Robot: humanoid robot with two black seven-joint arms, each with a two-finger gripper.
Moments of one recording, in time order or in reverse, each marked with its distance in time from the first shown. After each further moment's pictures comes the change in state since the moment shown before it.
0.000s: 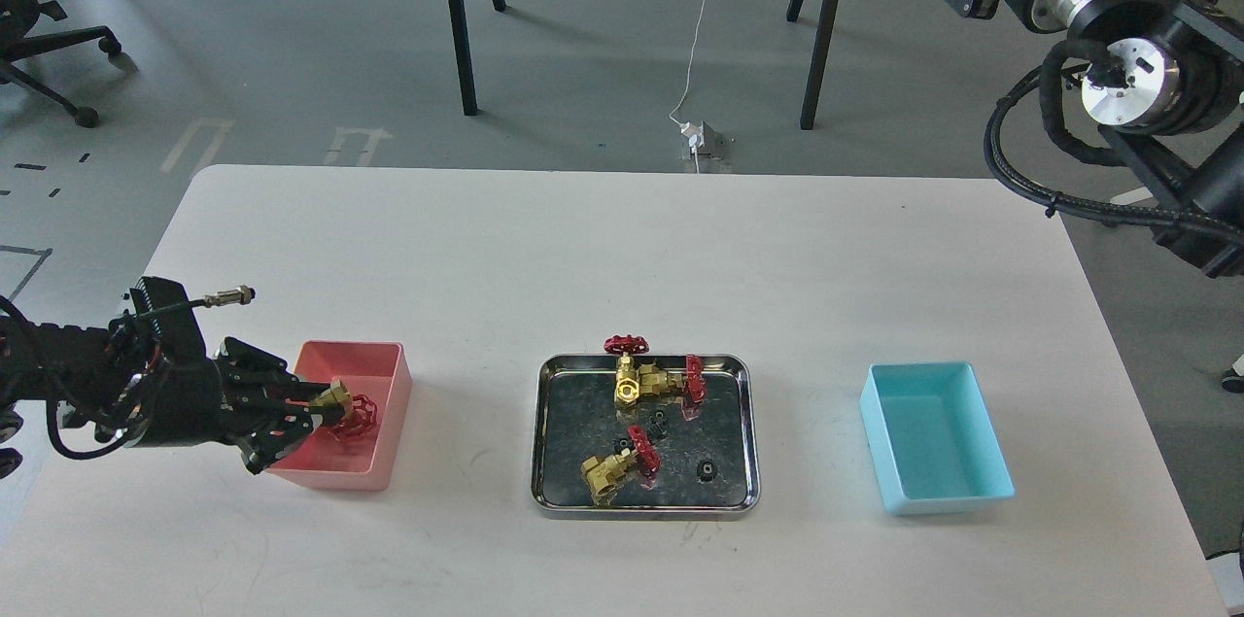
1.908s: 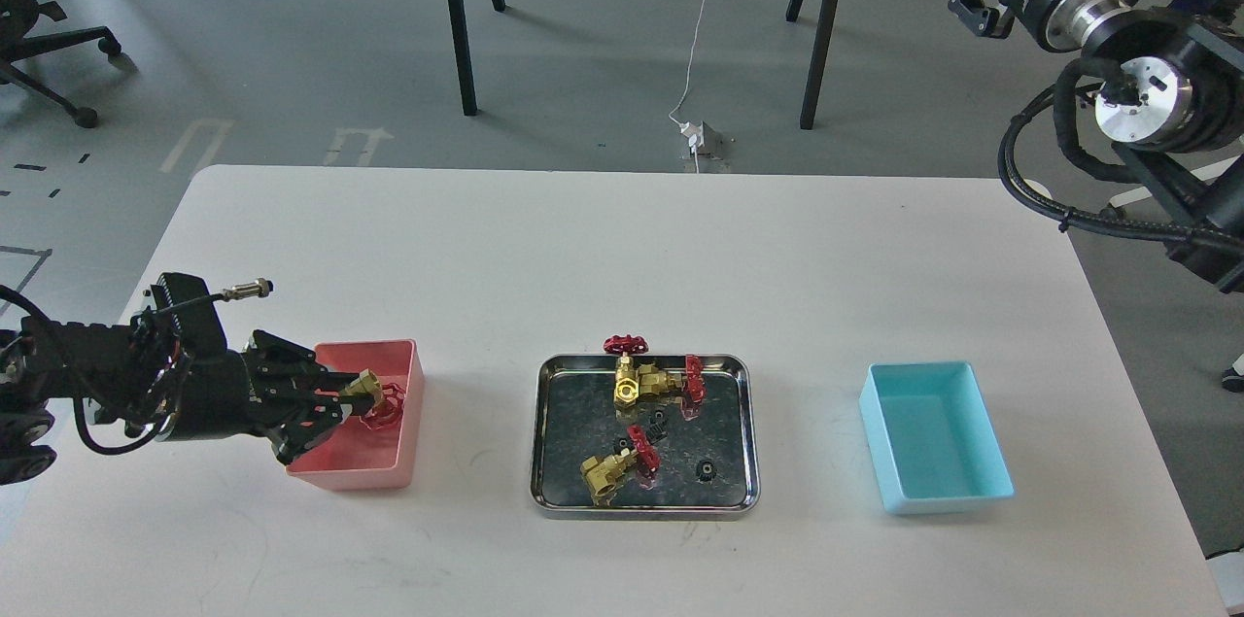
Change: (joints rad) left arm -0.004 -0.004 -0.049 -0.018 0.011 0.005 0.000; right arm -0.023 -0.016 0.003 0.007 0.002 0.000 -0.001
